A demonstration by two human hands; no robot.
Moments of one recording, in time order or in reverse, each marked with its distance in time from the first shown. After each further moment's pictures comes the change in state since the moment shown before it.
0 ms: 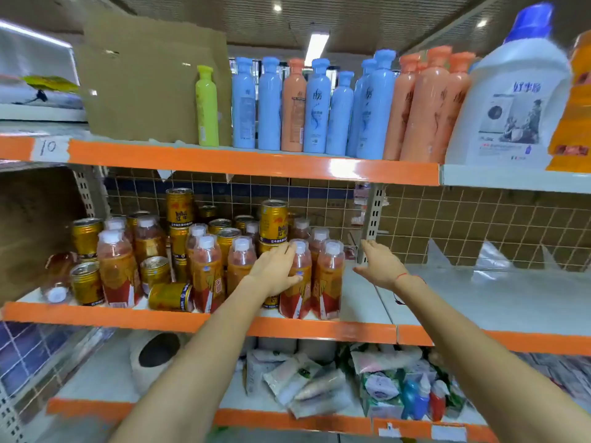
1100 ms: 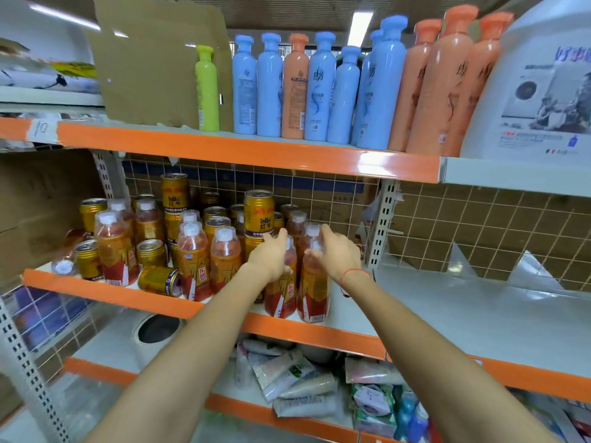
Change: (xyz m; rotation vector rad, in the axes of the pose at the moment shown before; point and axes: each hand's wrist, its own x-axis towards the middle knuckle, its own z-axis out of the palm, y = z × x) left_hand 0.047 0.039 0.013 -0.099 -0.031 -0.415; right_hand 0.049 -0.018 0.030 0.138 0.165 -0.201
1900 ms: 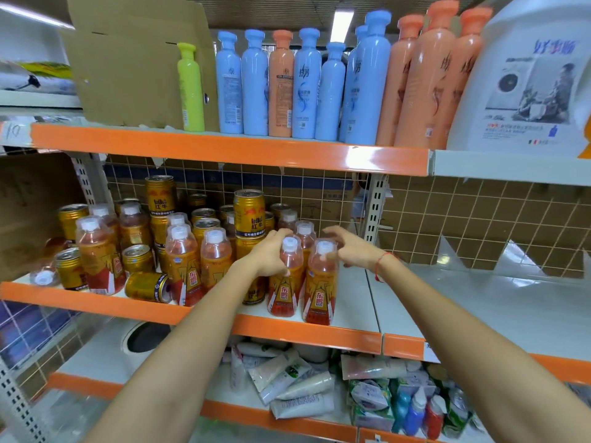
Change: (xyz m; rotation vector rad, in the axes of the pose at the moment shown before) left_hand 0.014 -0.002 0.001 -0.319 -0.132 0.114; right_hand 0.003 0.042 -0.038 0.477 -0.472 0.068
